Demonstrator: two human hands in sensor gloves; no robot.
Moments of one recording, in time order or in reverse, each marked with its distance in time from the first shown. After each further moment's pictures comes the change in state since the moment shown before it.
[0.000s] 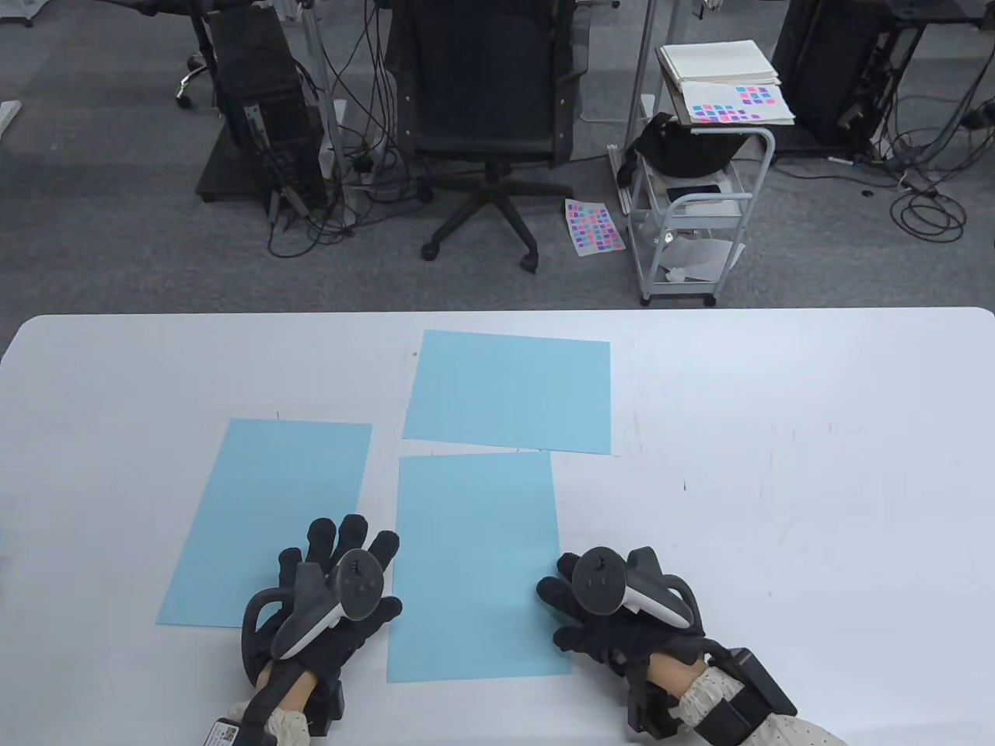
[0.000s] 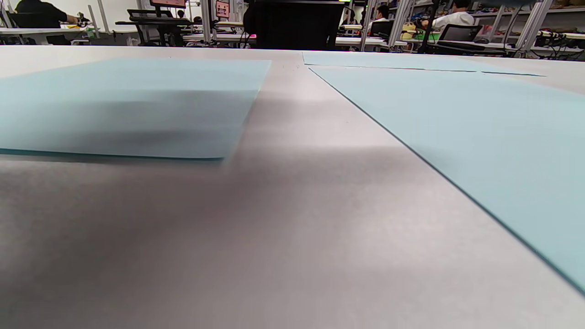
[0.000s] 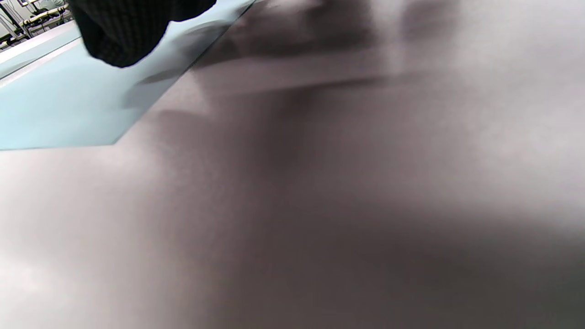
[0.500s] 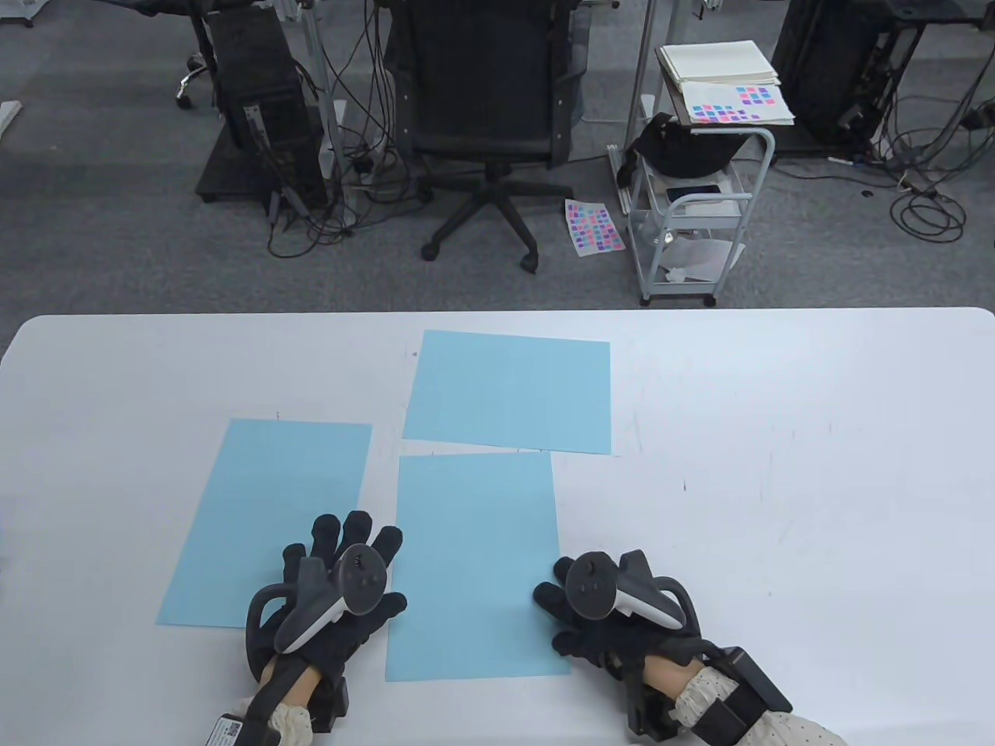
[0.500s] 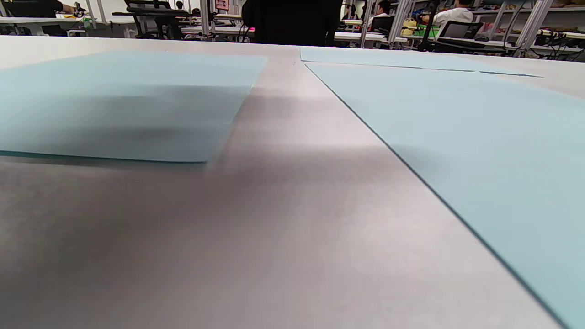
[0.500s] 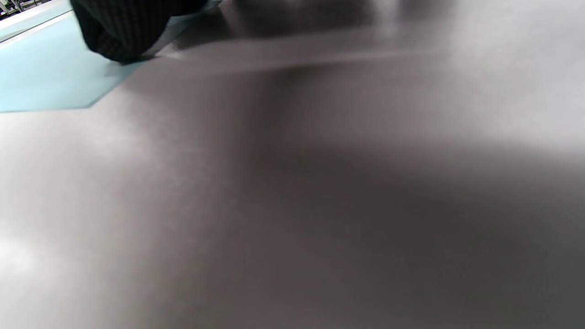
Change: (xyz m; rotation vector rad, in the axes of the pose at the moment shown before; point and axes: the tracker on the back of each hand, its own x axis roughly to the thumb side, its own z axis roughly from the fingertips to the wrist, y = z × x) left_hand 0.002 0.002 -0.007 -0.023 0.000 0.011; right_hand 0.001 0.007 -0.002 0.029 0.006 0.046
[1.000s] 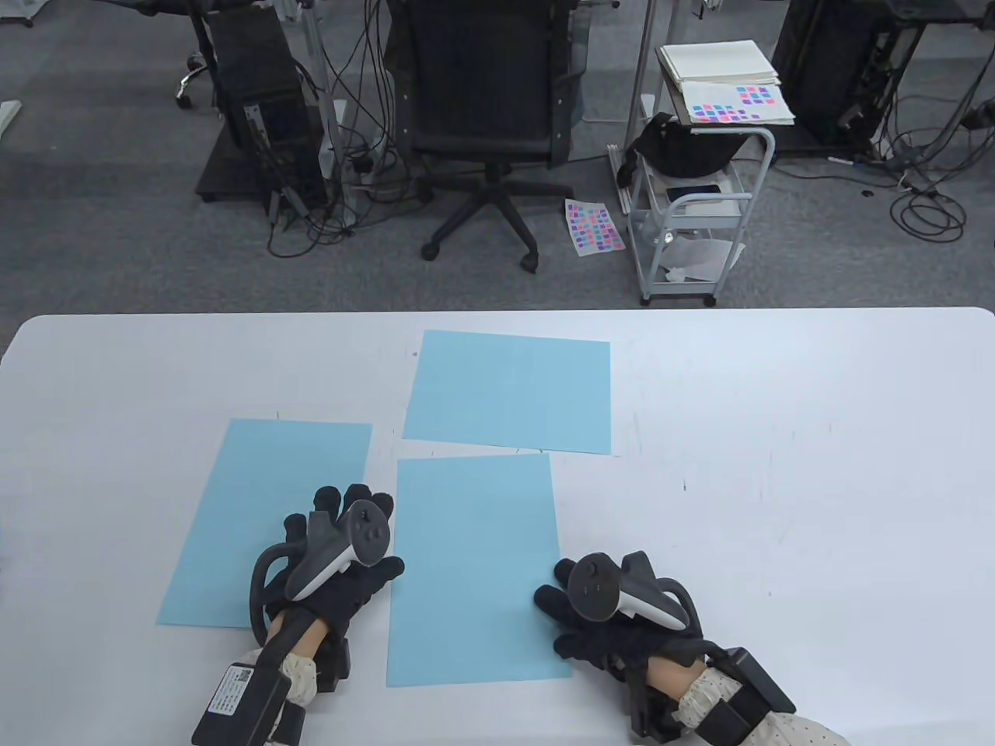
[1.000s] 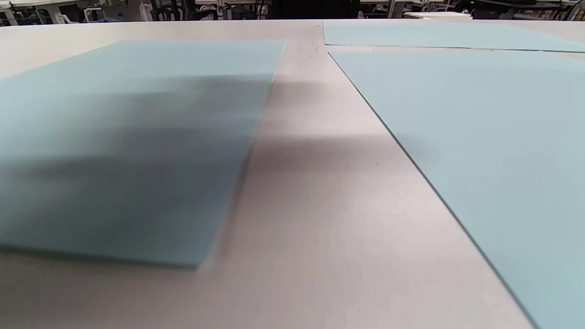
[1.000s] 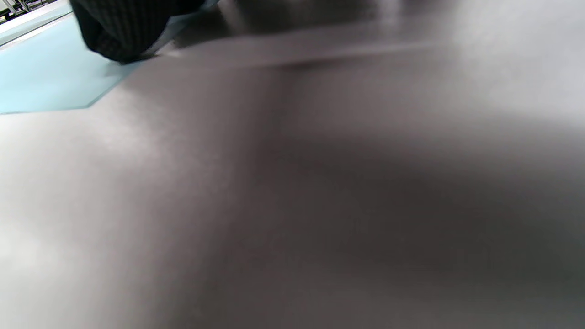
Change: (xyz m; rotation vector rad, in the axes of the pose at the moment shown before) left_hand 0.003 0.019 -0.047 -0.108 0.082 -0.035; right_hand -0.001 0.001 0.001 0.011 -0.016 -0.009
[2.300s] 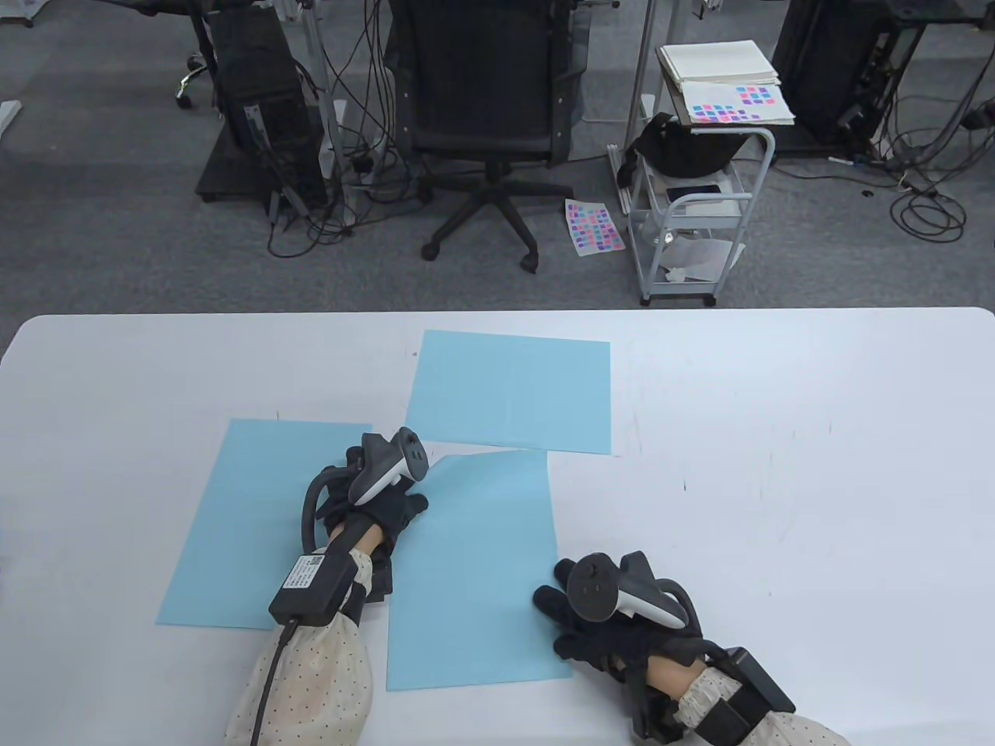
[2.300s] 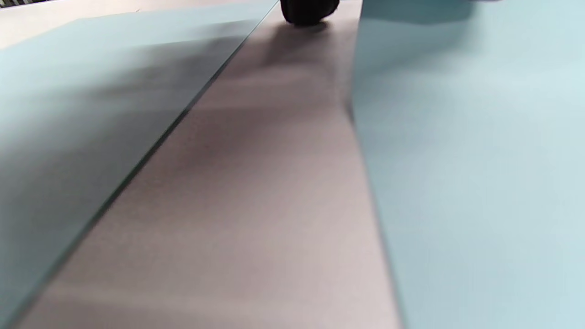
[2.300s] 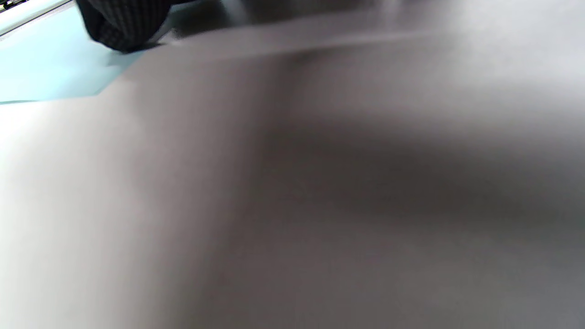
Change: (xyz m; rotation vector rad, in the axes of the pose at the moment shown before) left_hand 0.038 0.013 -0.088 -0.112 0.115 -0.021; right_hand -0.001 0.001 0.001 0.037 -0.005 0.000
